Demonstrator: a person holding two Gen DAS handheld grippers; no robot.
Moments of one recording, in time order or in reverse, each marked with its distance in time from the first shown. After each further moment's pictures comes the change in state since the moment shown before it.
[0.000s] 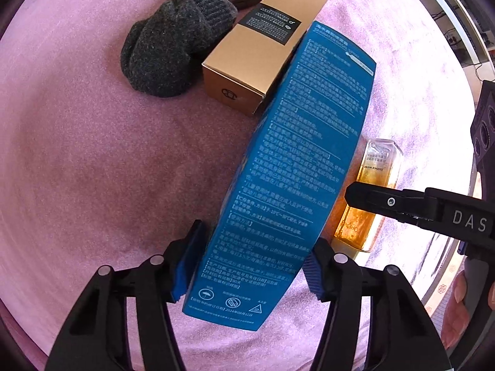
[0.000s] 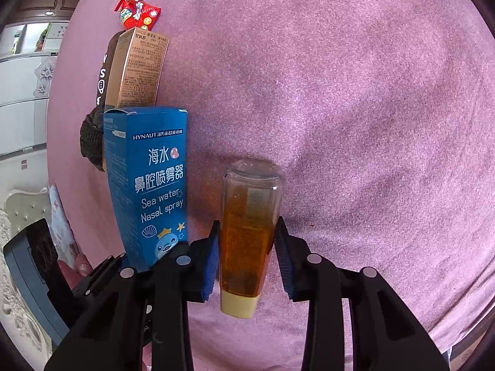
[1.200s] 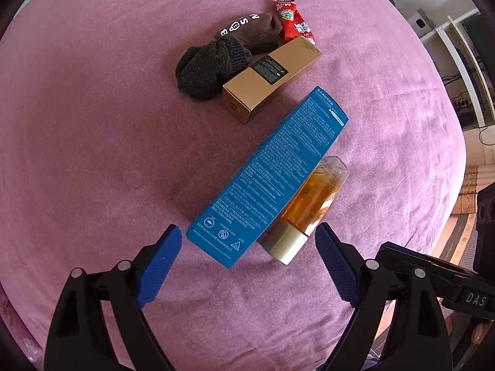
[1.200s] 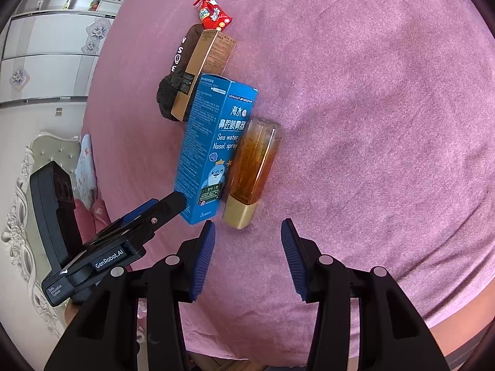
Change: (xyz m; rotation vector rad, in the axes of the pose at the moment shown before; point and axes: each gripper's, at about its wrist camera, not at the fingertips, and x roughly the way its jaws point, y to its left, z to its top) left arm -0.062 -0.025 -0.034 -0.223 -0.134 0.008; right arm -0.075 -0.010 -0.034 -0.222 0.031 0.124
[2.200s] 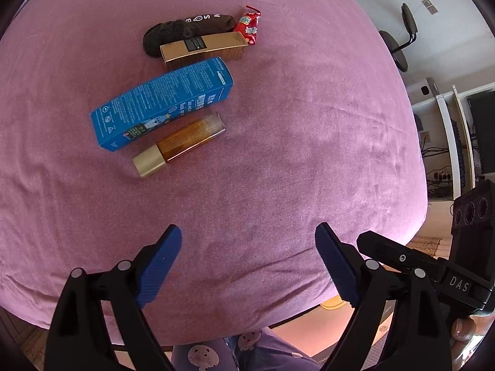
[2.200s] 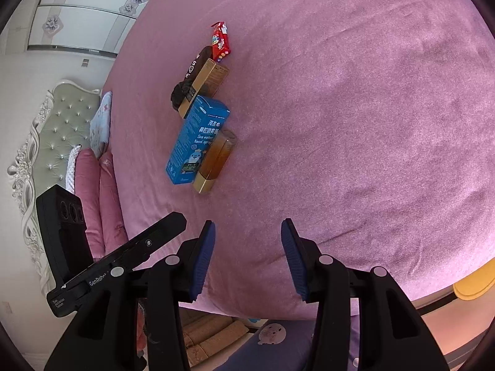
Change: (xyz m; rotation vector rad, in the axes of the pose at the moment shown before) left arm -0.043 -0.134 -0.077 -0.371 -0.144 -0.106; right arm -0.126 -0.067 0.021 -0.271 0.088 0.017
